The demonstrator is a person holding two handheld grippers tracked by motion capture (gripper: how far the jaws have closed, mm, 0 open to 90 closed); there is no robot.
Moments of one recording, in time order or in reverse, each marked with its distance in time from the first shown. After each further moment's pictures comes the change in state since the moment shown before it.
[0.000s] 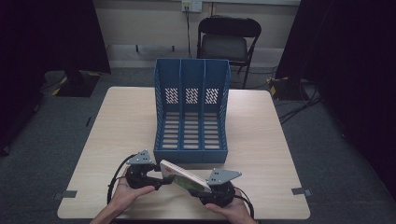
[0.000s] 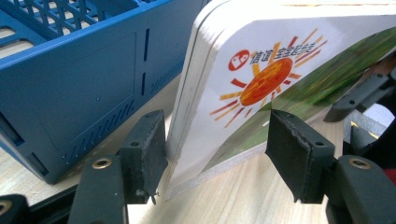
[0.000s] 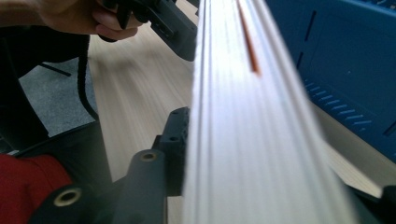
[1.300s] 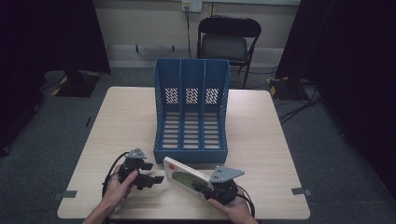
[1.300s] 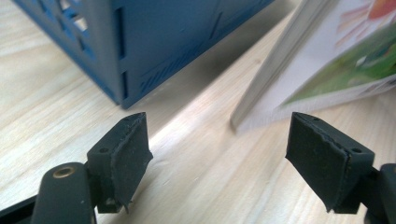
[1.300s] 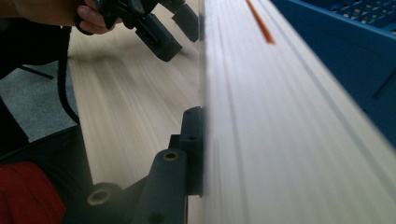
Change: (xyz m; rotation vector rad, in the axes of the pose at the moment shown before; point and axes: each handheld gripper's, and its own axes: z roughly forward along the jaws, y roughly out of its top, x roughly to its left) left arm 0.029 -0.010 -0.011 0.165 0.135 -0.136; right arm -0.006 0.002 -0.007 -0.003 -0.052 0.001
